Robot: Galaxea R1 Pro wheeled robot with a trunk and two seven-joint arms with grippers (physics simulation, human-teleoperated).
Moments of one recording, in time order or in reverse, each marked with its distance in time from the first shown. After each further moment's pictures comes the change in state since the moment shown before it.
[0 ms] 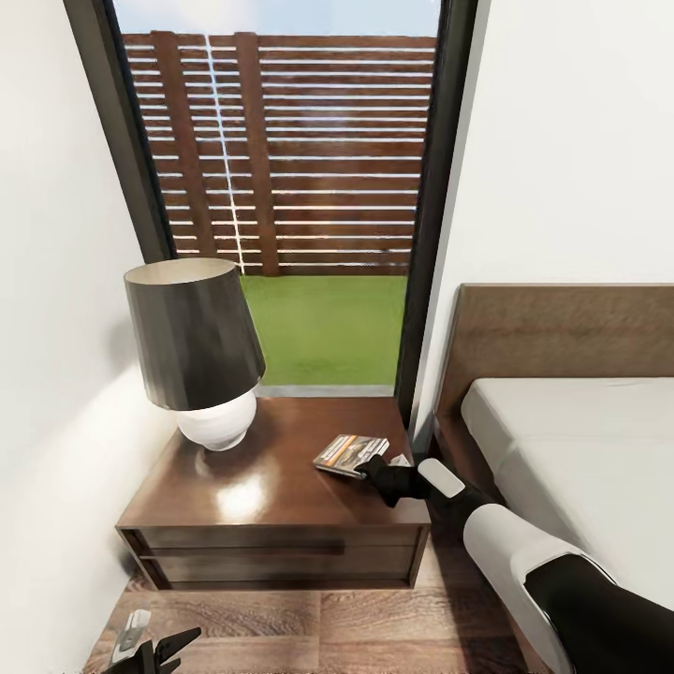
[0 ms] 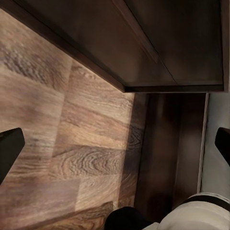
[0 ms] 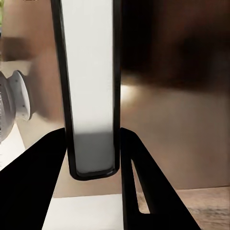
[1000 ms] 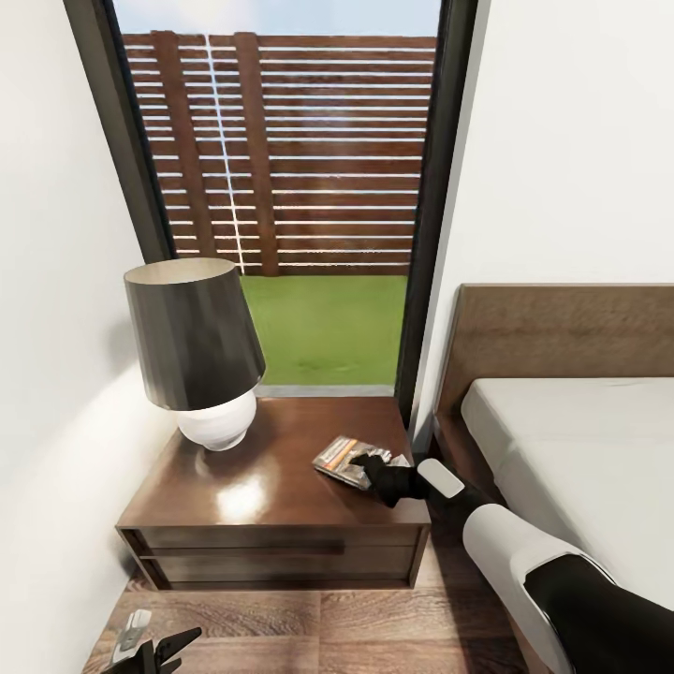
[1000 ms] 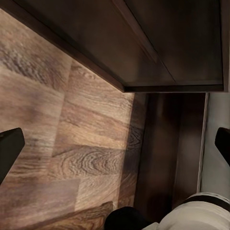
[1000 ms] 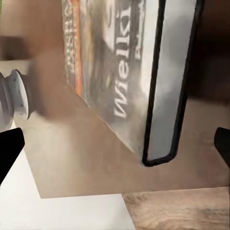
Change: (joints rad) left arm 0.000 -0.001 0.000 0.000 0.000 0.000 0.000; right arm 0.000 0.001 0.003 0.001 0.005 -0.001 -0.001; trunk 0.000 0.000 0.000
